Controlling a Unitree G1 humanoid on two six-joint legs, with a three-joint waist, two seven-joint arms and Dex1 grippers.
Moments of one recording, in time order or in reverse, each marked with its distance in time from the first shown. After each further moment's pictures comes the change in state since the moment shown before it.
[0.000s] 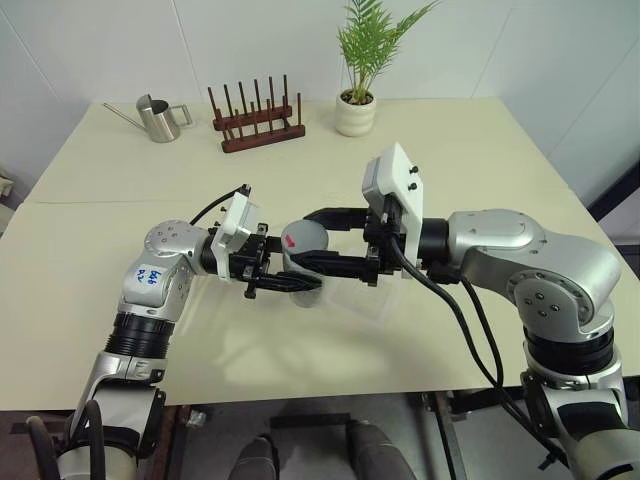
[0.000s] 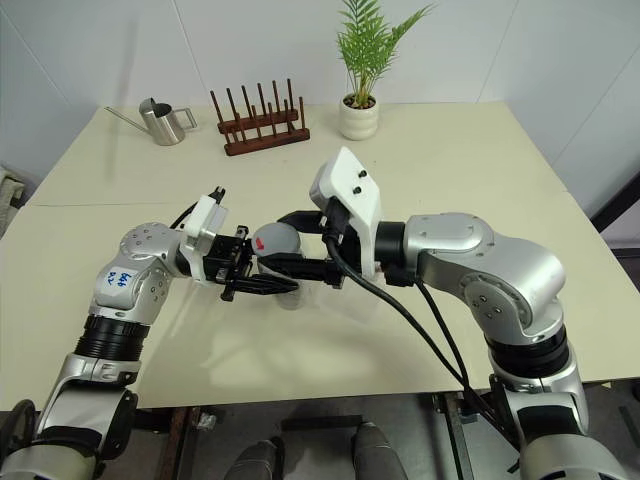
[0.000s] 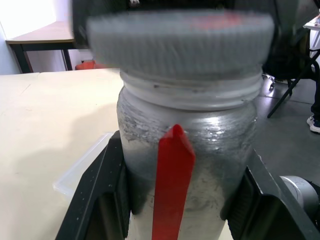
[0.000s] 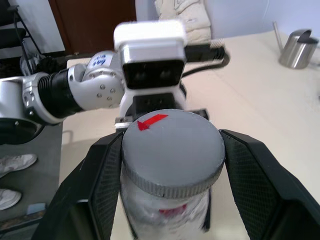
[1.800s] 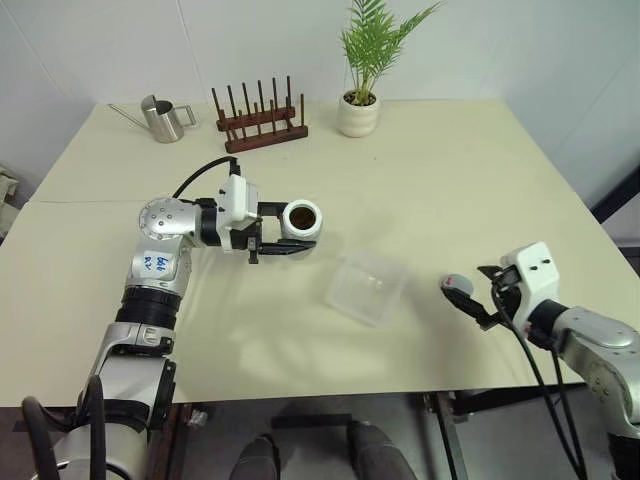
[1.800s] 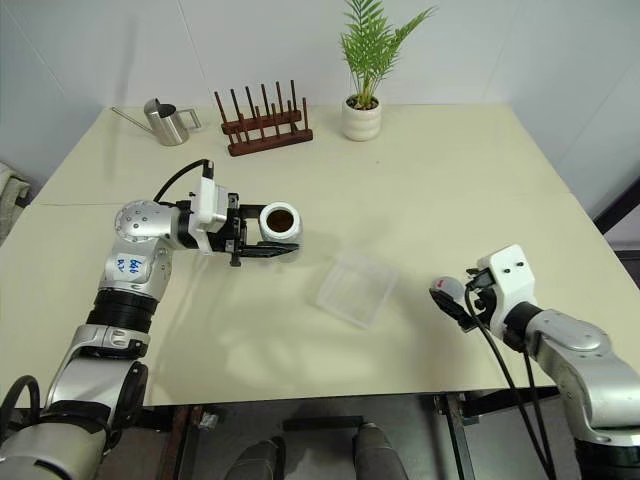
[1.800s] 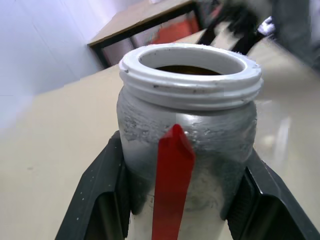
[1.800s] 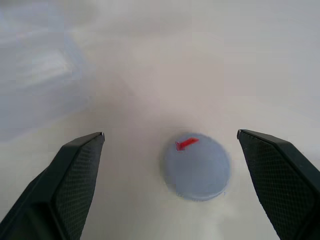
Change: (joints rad) left arm -0.206 -0.069 0.017 0.416 0.288 -0.634 0.176; right arm 0.858 -0.233 -0.468 0.051 -0.273 -0.300 0.077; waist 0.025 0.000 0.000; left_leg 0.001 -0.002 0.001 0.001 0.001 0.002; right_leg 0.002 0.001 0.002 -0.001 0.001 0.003
